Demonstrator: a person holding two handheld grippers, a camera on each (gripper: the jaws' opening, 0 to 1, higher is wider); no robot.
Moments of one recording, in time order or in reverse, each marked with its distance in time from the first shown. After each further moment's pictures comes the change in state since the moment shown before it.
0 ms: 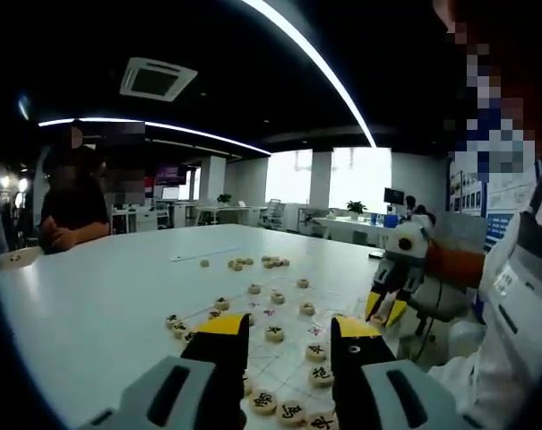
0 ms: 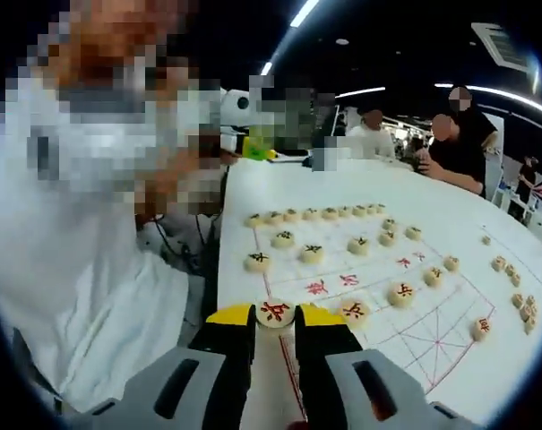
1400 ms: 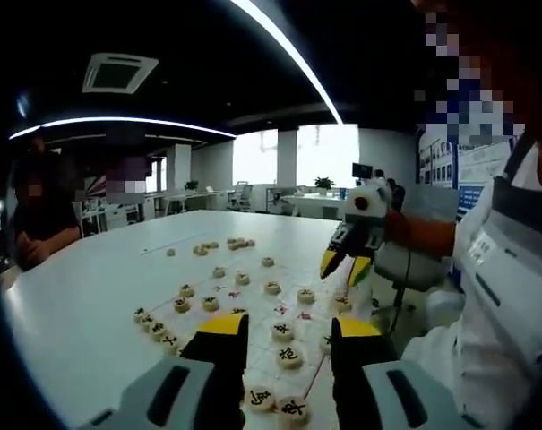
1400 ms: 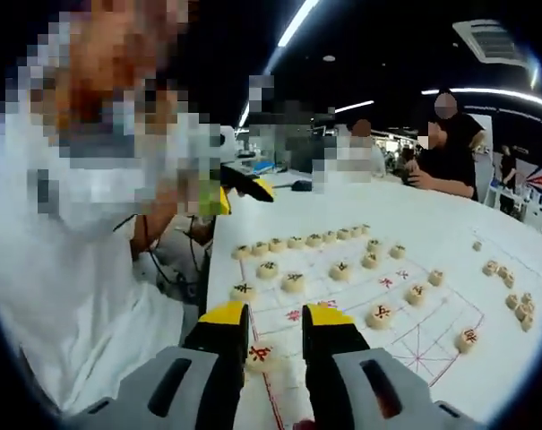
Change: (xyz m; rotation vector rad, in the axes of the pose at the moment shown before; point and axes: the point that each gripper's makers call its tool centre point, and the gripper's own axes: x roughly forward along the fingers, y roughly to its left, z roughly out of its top) left arm 0.001 -0.034 -0.022 0.084 0.106 -0.145; right arm -0.021 -0.035 0.039 0.093 -0.177 -0.077
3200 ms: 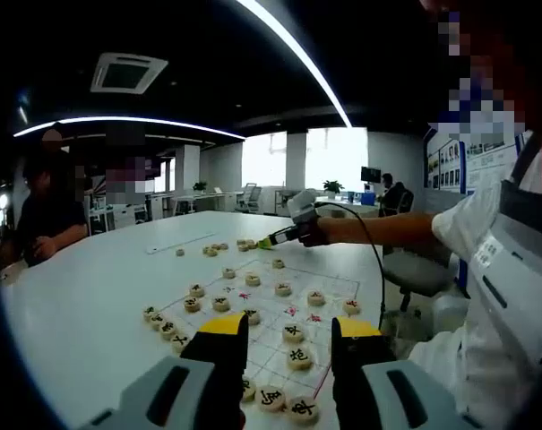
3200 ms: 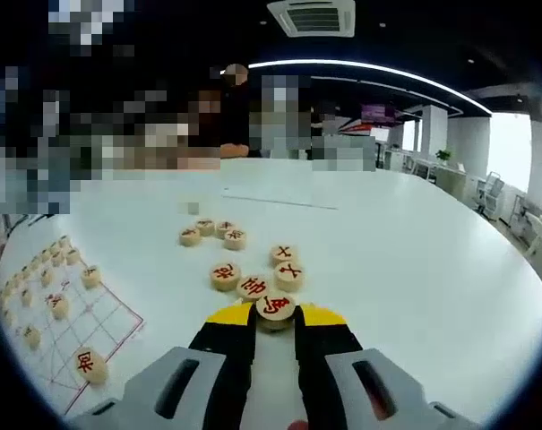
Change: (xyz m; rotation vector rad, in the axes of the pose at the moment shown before) left arm -0.004 0.010 0.002 -0.017 -0.014 0.037; right arm -0.095 -0.318 -0.085 0.309 0.129 -0.943
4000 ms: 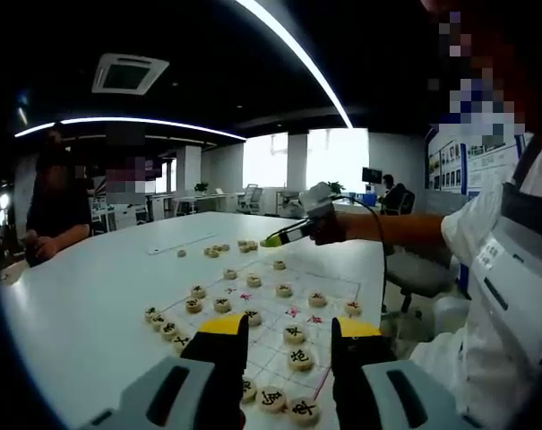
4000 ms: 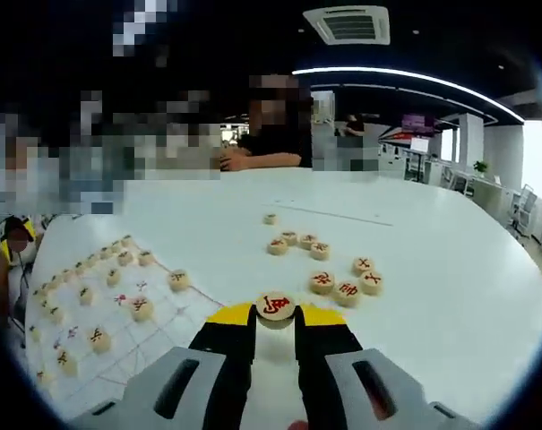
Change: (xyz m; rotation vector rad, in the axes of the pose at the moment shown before) left arm 0.000 0.001 0.002 0.000 -0.004 0.007; right arm -0.046 0.090 0.014 -0.059 -0.033 0.230
